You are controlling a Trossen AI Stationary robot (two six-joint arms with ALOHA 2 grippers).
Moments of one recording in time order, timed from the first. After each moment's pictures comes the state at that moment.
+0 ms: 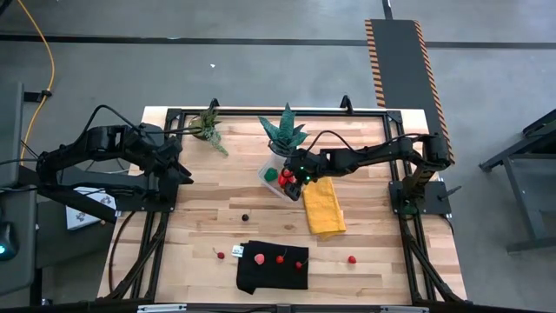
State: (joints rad) left arm 0.28 0.67 1.04 -1.23 0.24 -0.58; right arm -0.09 1.75 1.09 -0.19 -0.02 0.40
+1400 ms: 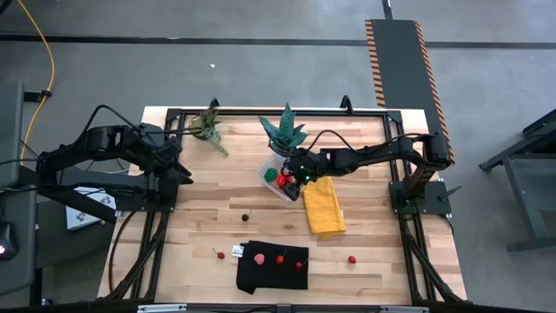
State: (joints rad) left arm 0.28 0.67 1.04 -1.23 0.24 -0.56; right arm -0.09 1.75 1.09 -0.17 -0.06 0.44
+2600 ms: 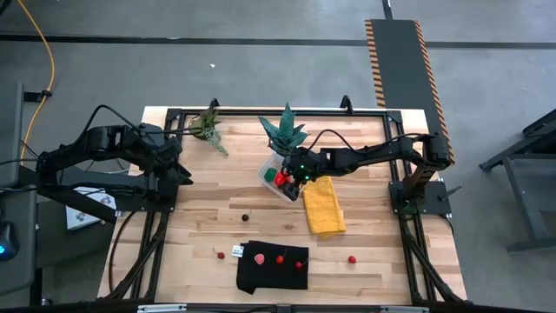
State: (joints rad) left arm 0.28 0.67 1.04 -1.23 0.25 -0.55; right arm -0.09 1.75 1.09 -0.13 -0.06 0.39
